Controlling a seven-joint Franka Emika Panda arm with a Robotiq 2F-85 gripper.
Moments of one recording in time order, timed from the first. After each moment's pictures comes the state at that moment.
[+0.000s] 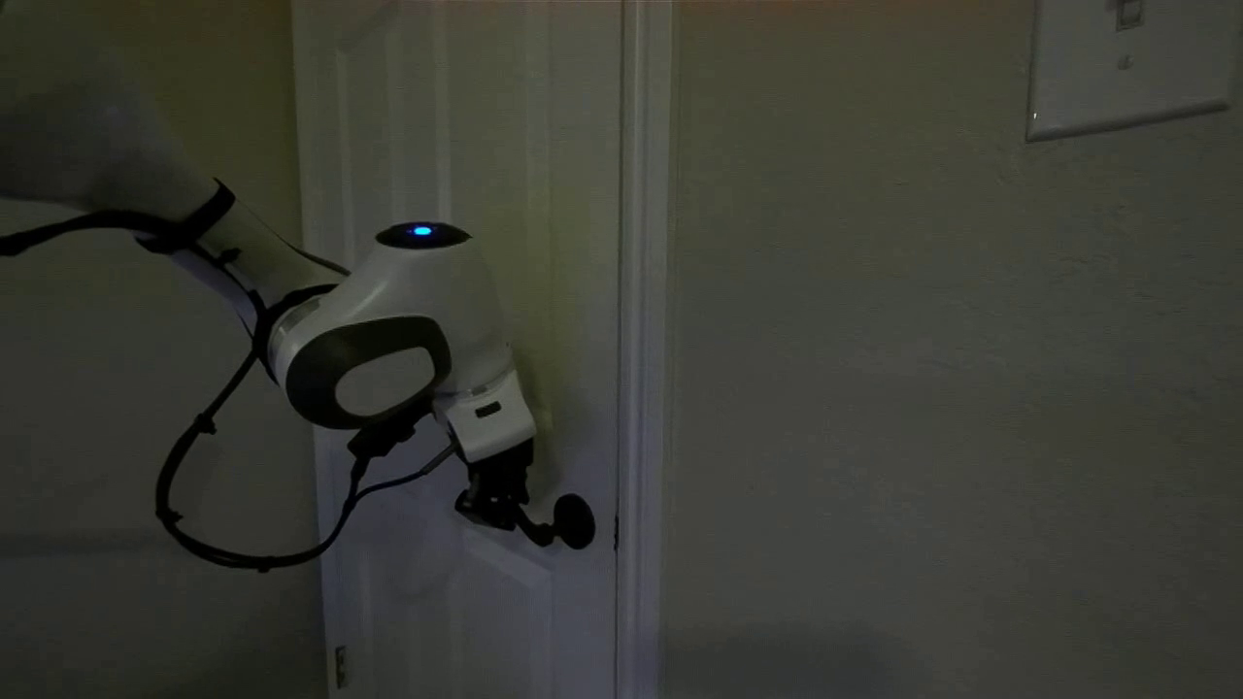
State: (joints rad) arm 0.12 0.67 0.03 -1.61 0.40 2.78 0.98
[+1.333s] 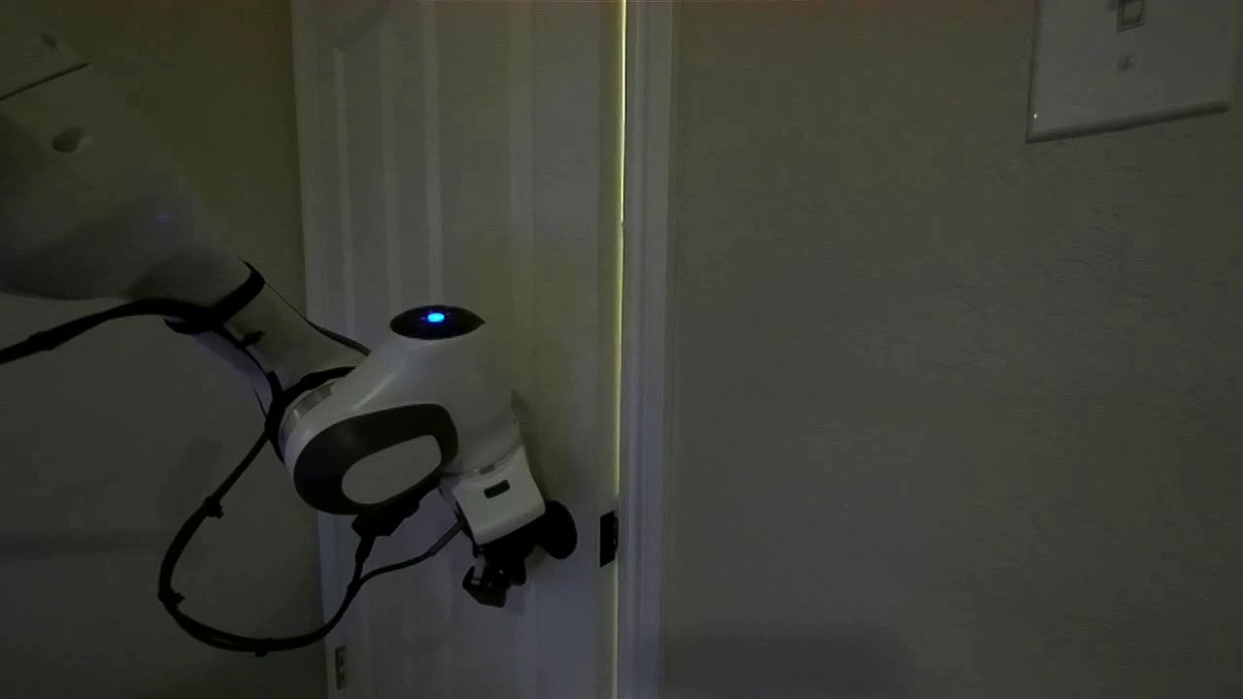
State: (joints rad) arm 0.10 0.79 0.03 -1.60 0.40 2.83 0.92
